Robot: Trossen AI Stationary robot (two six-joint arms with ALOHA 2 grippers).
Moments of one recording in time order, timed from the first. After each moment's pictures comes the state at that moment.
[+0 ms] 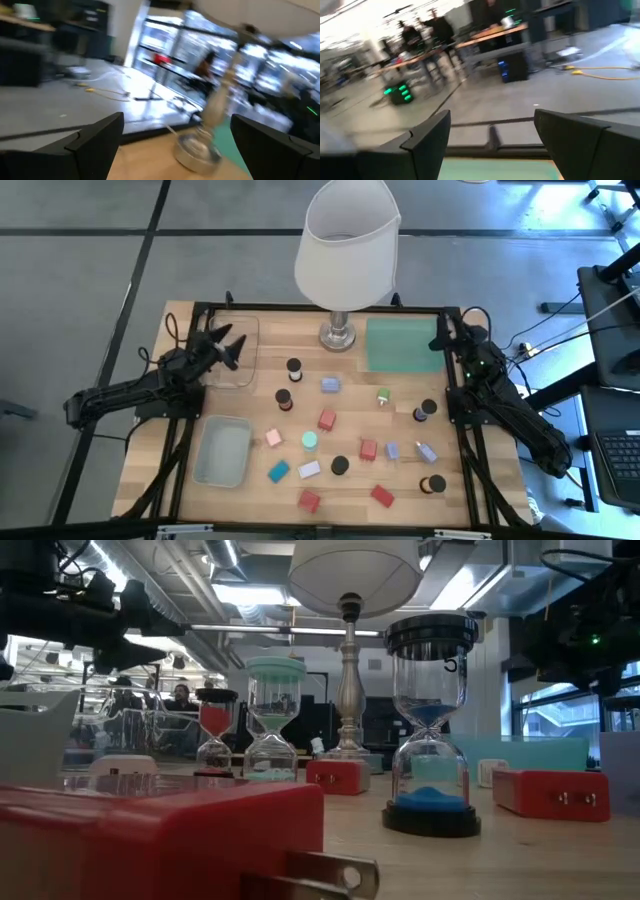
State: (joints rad) left arm 0.37 0.12 0.01 0.21 -0.44 -0.28; right arm -0.81 0.00 0.06 -0.08 0.38 0.32
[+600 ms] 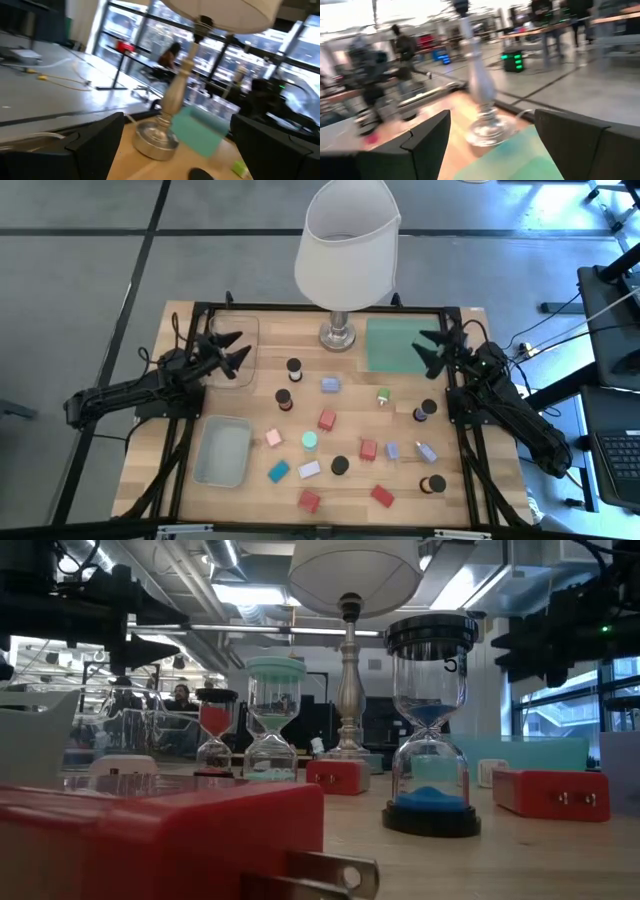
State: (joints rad) left arm 0.37 0.12 0.01 0.22 -0.29 -0.38; right arm -0.81 0.00 0.06 -0.04 -0.32 0.25
